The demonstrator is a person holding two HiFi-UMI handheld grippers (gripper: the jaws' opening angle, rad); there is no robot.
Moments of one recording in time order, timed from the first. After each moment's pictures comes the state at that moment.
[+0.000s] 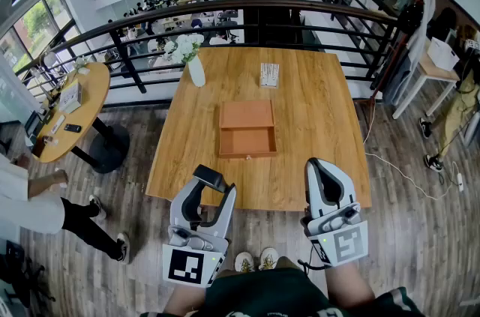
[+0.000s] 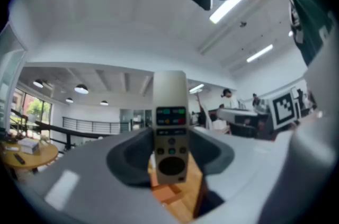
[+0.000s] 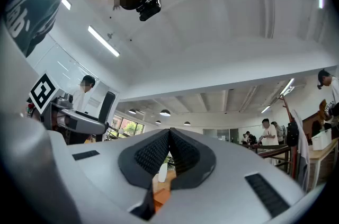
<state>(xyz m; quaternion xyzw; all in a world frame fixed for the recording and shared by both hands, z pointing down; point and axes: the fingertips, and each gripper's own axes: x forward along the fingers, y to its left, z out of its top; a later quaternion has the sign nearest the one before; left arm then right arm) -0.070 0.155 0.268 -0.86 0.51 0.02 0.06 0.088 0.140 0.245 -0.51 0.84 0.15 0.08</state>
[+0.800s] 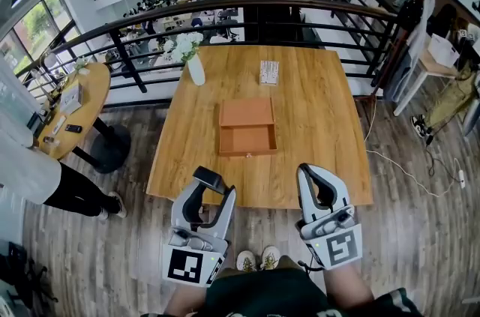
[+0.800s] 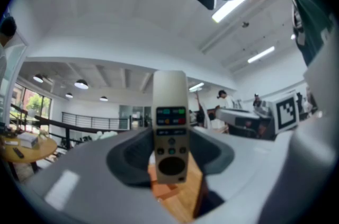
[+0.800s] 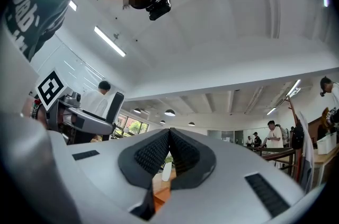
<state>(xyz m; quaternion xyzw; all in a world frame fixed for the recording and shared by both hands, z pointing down) -0.068 0.160 0.286 -0.86 0.50 0.01 0.06 0.074 0.152 0.257 -0.49 0.86 0.17 0.07</state>
